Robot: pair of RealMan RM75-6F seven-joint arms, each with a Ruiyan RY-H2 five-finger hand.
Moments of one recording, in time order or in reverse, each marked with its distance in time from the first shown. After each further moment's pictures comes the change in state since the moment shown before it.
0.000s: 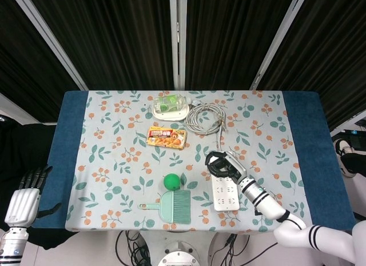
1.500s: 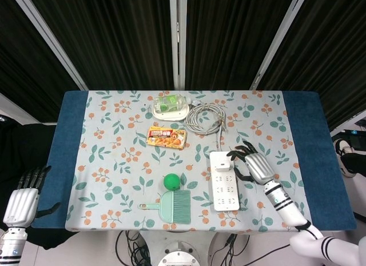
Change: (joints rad) left arm 0.002 0.004 -0.003 0.002 0.005 0.009 -0.001; right arm -0.130 0.023 -0.063 0.124 -0.046 0.284 -1.020
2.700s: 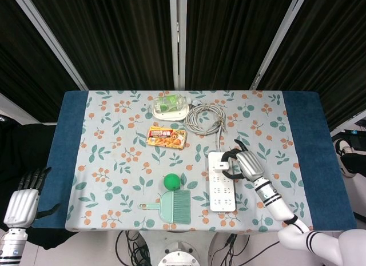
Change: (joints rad) left arm 0.003 -0.013 0.005 0.025 -0.004 -0.007 -0.017; right arm 0.044 -0.154 0.020 0.186 0.025 -0.071 0.086
